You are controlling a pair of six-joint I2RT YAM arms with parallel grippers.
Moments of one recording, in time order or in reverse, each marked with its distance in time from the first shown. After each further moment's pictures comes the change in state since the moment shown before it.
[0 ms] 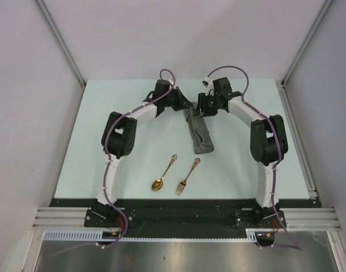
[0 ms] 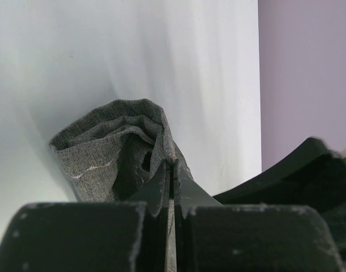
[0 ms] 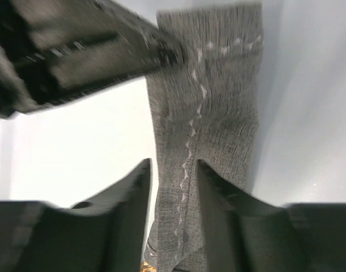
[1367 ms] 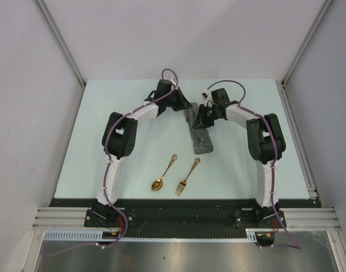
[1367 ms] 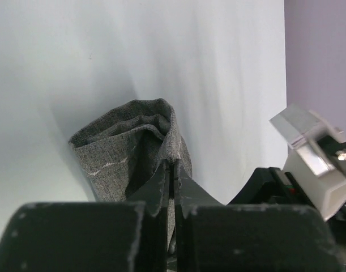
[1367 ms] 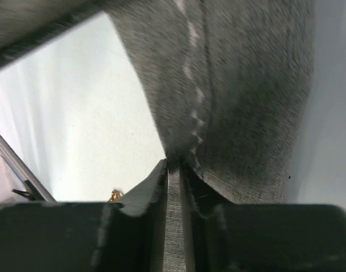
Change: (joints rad) left arm -0.023 -0.008 0.016 -0.072 -0.081 0.090; right arm 0.005 0.032 -0.136 0.092 -0.140 0.162
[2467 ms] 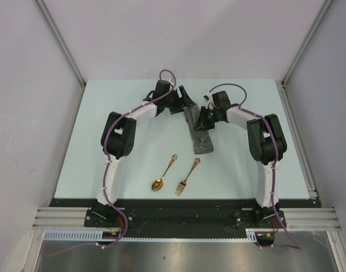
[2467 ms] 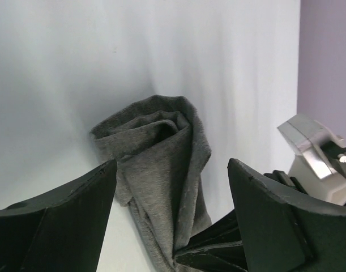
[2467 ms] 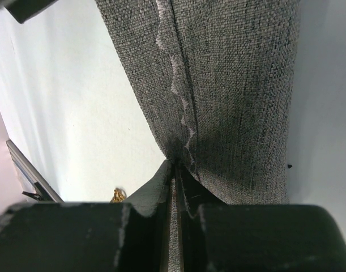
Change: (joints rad) left arm 0.014 -0.009 -0.015 -0.022 -0.008 -0.005; right arm -0.003 -0.017 -0.055 0.042 -0.002 0.046
